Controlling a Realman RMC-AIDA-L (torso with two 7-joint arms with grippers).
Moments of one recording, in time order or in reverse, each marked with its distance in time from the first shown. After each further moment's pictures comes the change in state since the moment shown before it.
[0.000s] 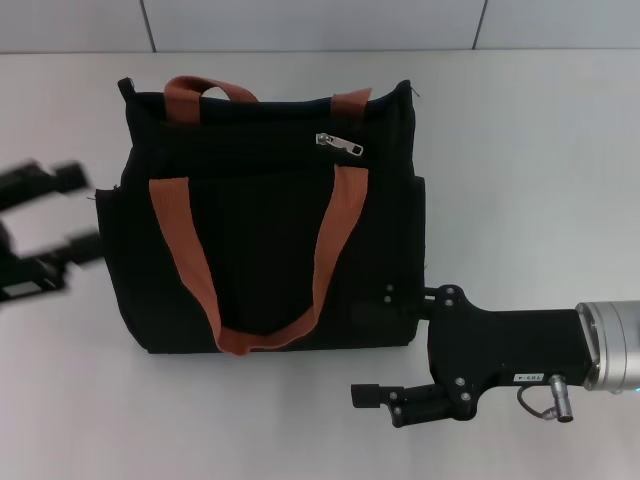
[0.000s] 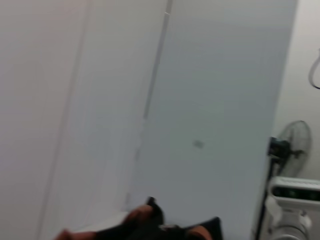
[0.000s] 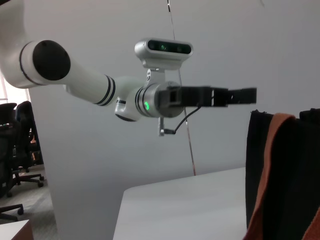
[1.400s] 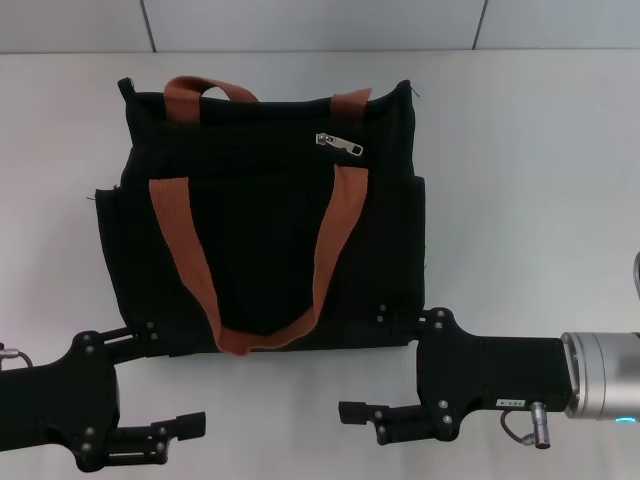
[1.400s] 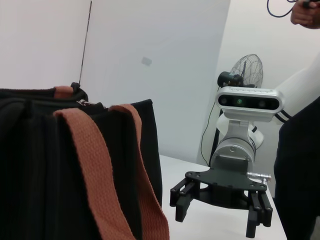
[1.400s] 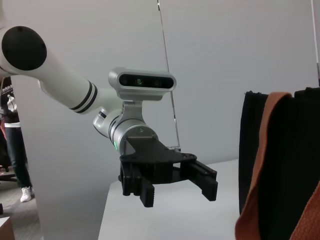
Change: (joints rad) left arm 0.039 -0.074 0.142 -0.134 0.221 -0.098 0.299; right arm 0.008 0.003 0.007 0.154 0.017 0.071 -0.154
